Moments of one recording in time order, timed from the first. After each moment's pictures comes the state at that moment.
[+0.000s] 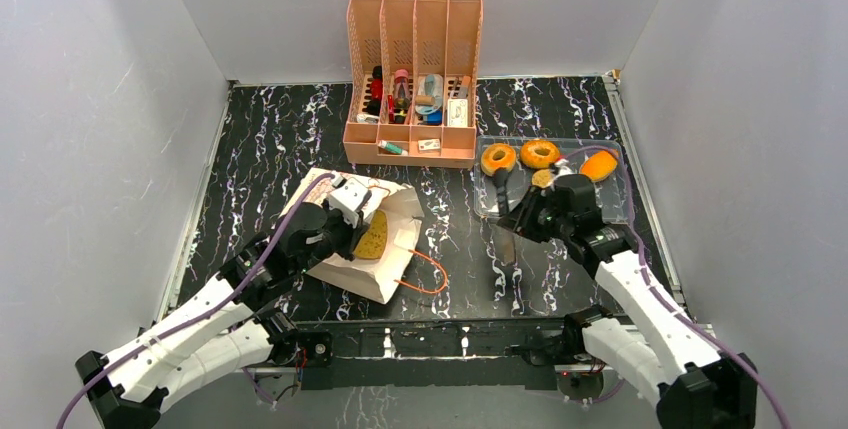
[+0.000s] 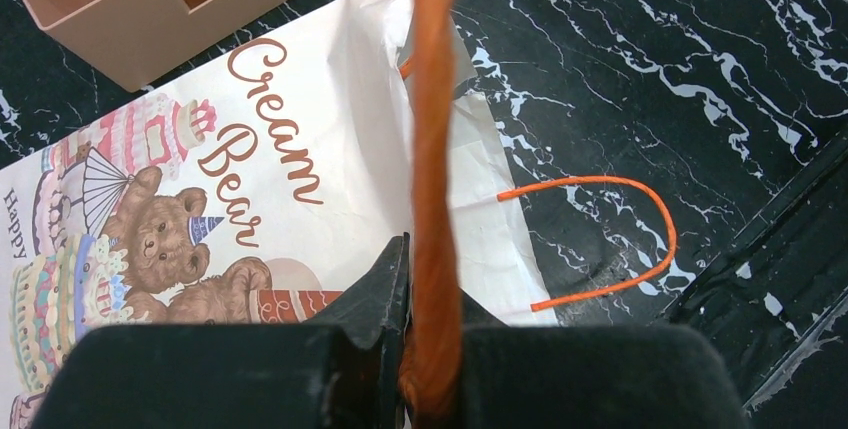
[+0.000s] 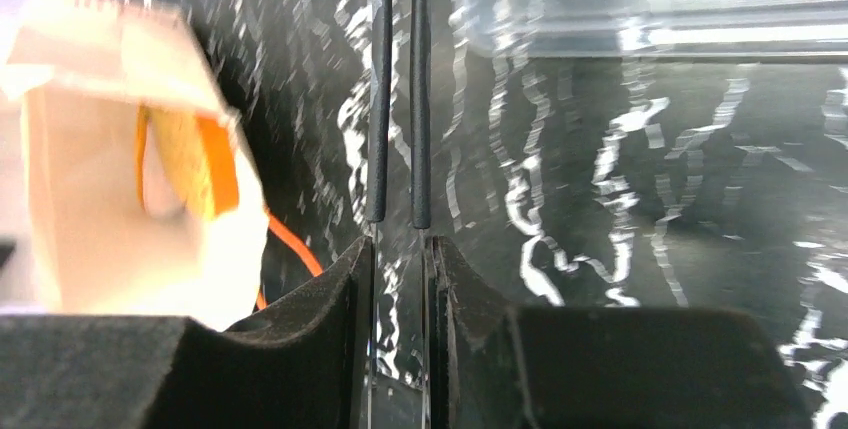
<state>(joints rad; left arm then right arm) -0.83 0.69 0.68 -0.44 -0.13 -0.05 0.22 0.84 0.59 -0.44 -0.26 0.68</state>
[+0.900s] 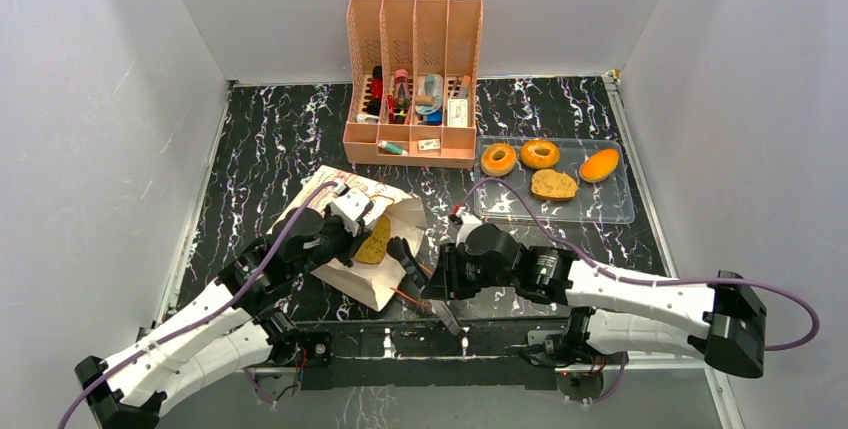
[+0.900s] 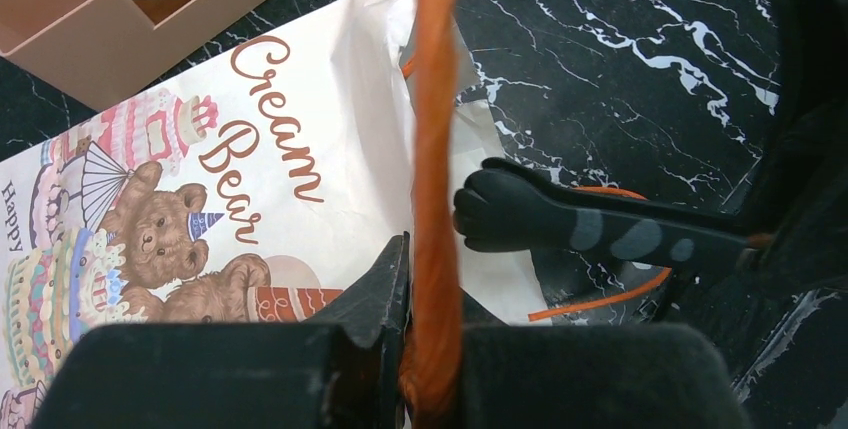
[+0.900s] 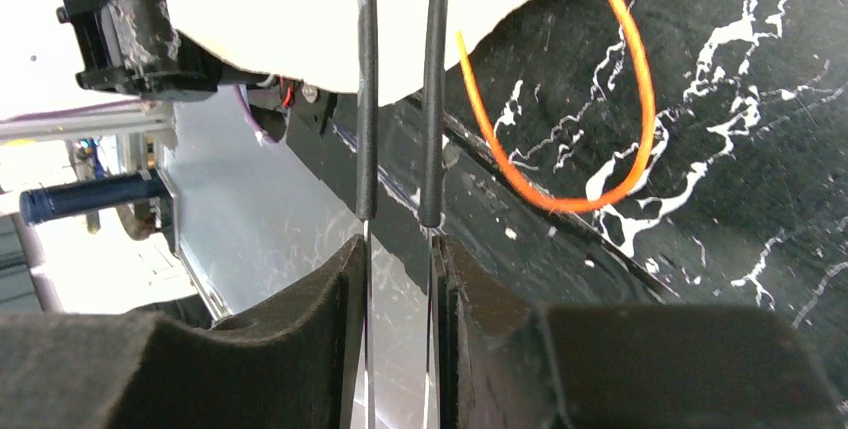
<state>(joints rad) -0.83 0.66 0.63 -0.43 -0.05 0.01 1.13 0.99 0.64 -0.28 -0.13 0.94</state>
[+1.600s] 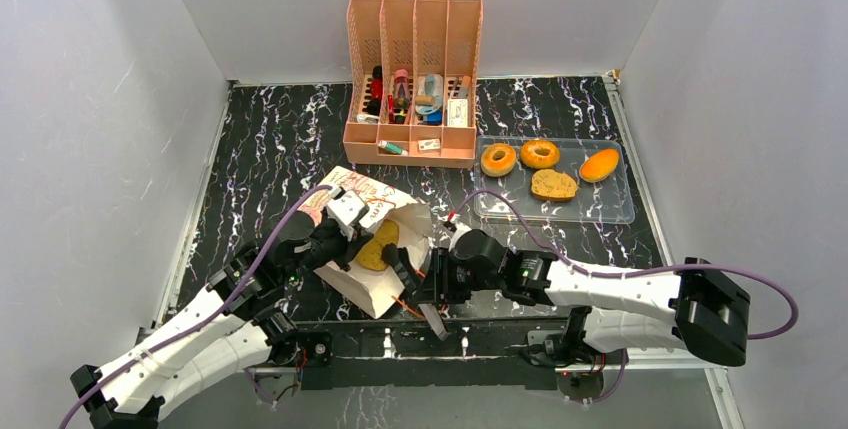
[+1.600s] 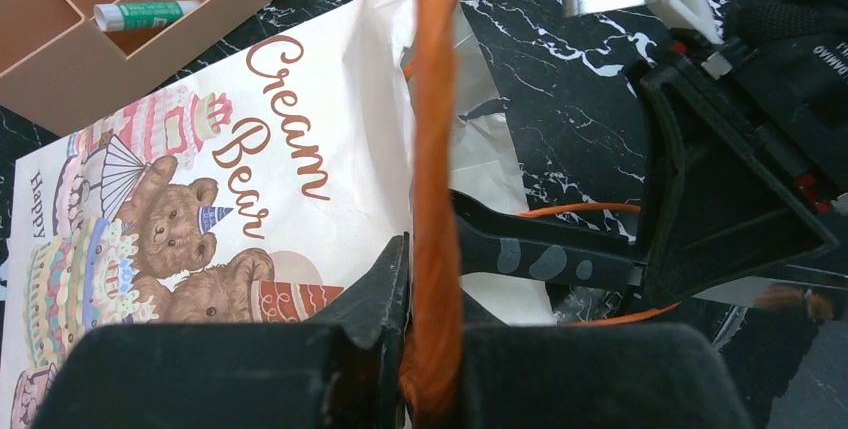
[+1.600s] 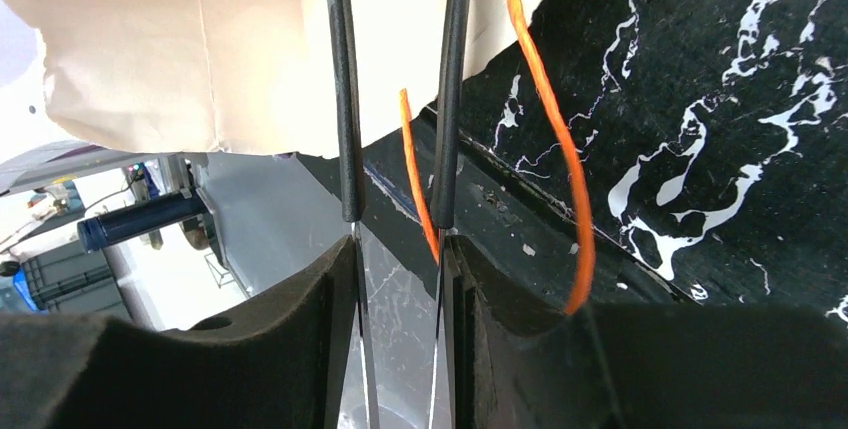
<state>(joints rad) -0.83 0.61 0.64 -0.44 0.02 0.02 1.13 1.13 0.56 -0.09 -0.16 1.10</state>
